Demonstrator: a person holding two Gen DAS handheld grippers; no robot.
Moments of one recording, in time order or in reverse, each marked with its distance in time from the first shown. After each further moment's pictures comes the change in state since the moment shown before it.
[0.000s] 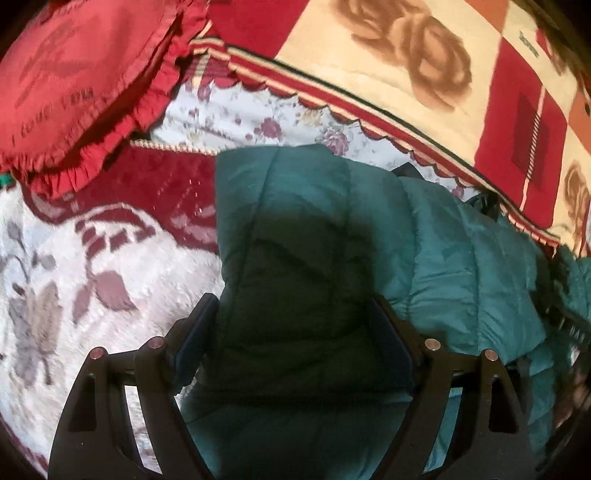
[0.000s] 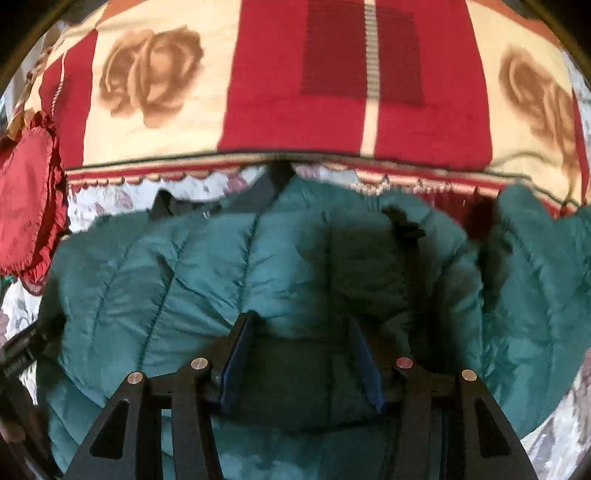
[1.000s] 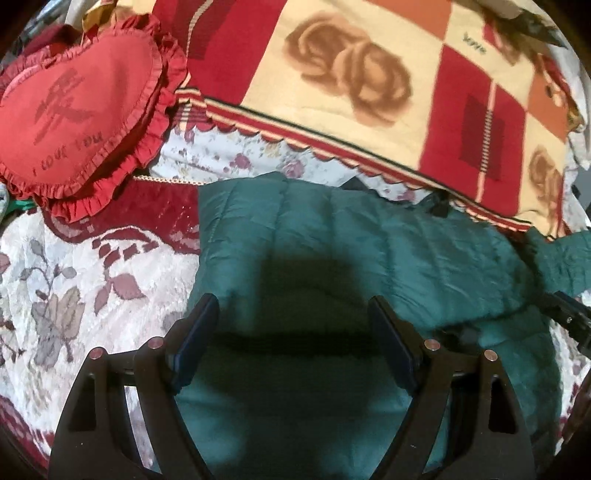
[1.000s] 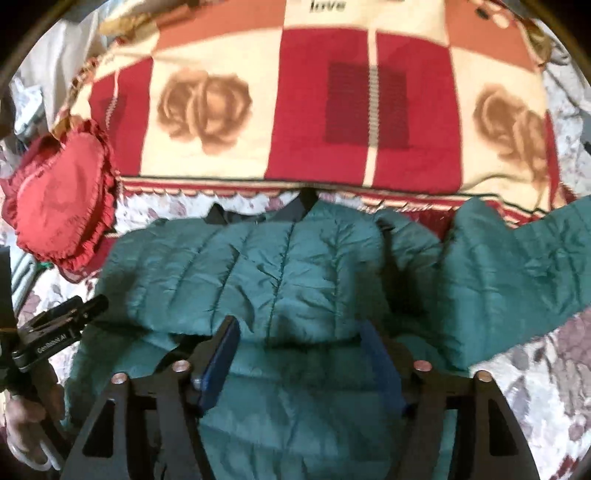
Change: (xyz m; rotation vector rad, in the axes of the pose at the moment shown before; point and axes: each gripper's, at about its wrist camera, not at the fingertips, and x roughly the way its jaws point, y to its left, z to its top) left arm -0.072 -0.045 -0.025 0.097 -0.112 -0.004; right arm -0.104 0.005 -0.041 -0.027 -0.139 0.057
